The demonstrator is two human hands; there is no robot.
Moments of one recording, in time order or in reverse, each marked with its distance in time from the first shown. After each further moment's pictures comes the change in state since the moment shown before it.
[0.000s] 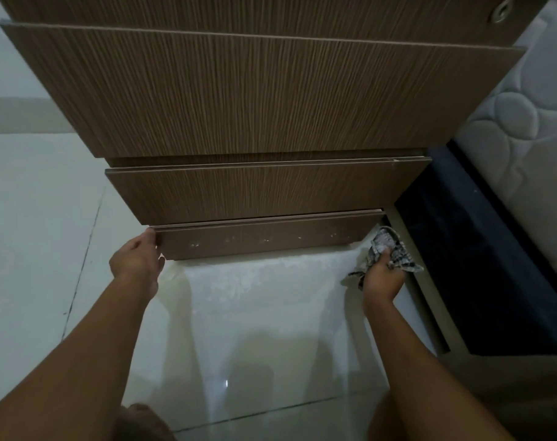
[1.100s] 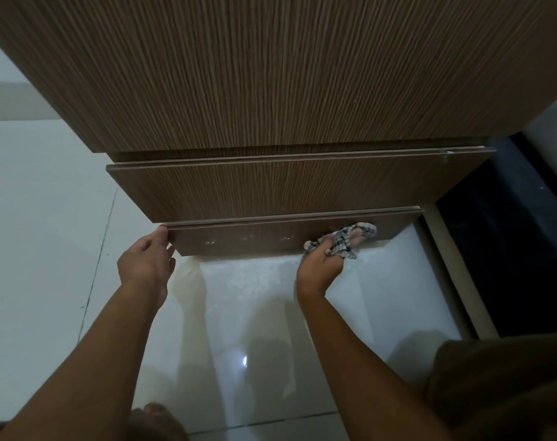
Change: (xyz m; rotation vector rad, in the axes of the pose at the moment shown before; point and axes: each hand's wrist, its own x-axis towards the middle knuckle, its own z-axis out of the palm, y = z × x) left_hand 0.002 0.001 -0.005 0.104 -0.005 0.042; right_hand -0.076 0.048 0.114 0.155 -0.116 -0.081
